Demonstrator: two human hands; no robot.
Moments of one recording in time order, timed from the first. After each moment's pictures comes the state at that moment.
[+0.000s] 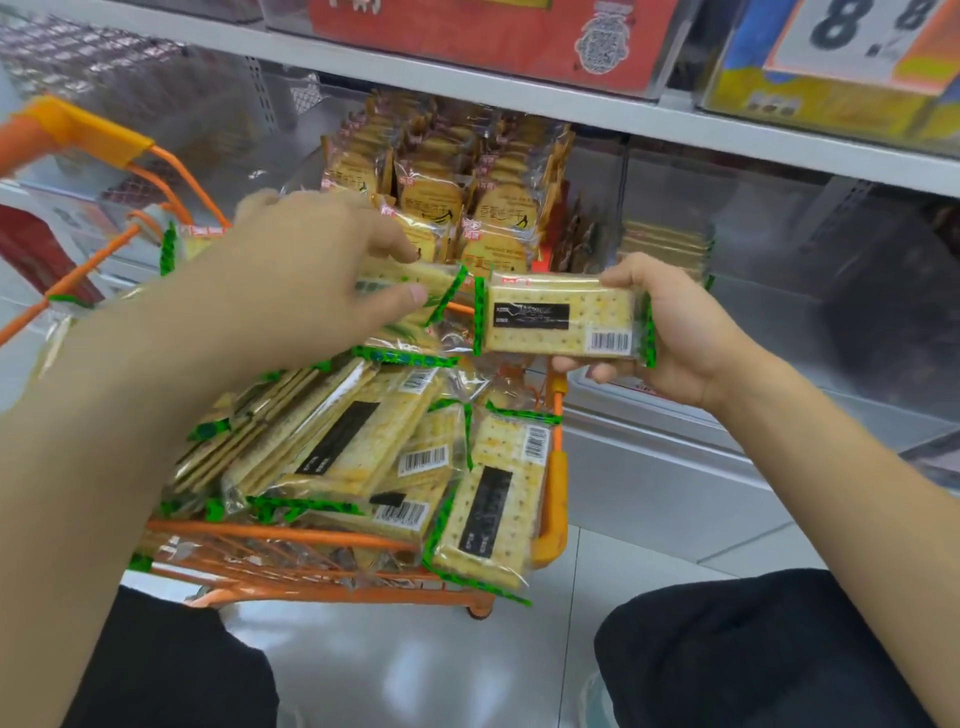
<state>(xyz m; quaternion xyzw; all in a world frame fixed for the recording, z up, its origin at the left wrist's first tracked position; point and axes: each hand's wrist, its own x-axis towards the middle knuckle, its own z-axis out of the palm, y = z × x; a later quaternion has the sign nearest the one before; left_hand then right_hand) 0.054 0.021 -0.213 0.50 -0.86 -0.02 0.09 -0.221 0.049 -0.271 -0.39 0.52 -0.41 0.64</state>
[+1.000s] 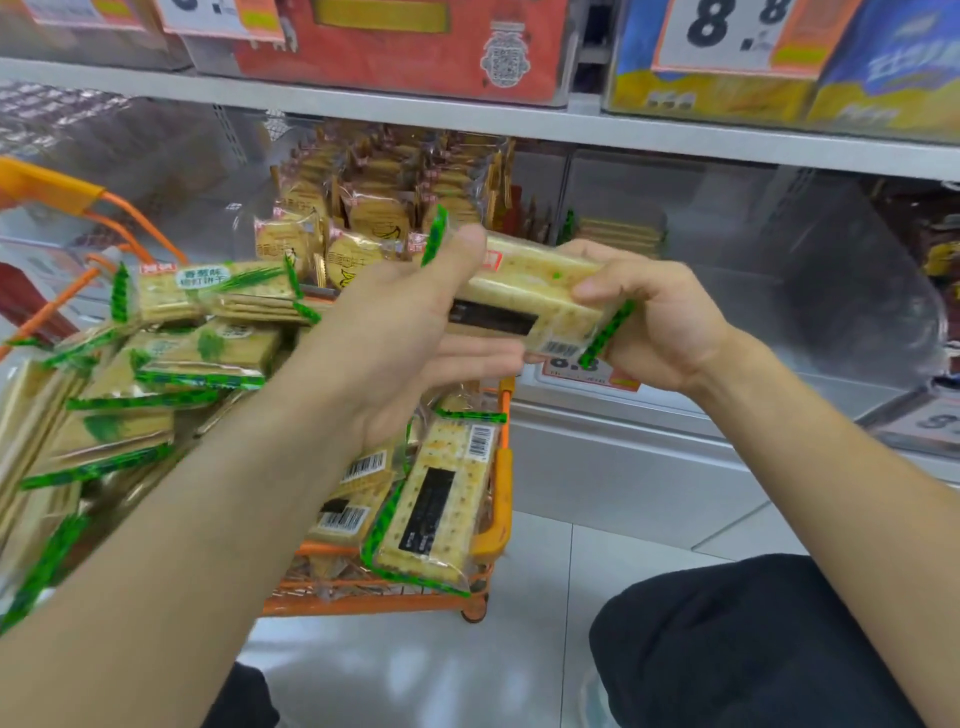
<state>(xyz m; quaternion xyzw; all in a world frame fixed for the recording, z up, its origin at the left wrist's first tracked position) -0.045 0.073 -0.214 0.47 -0.45 -0.67 0.35 -0.252 0.062 -0.265 -0.44 0.39 -0.49 0.65</state>
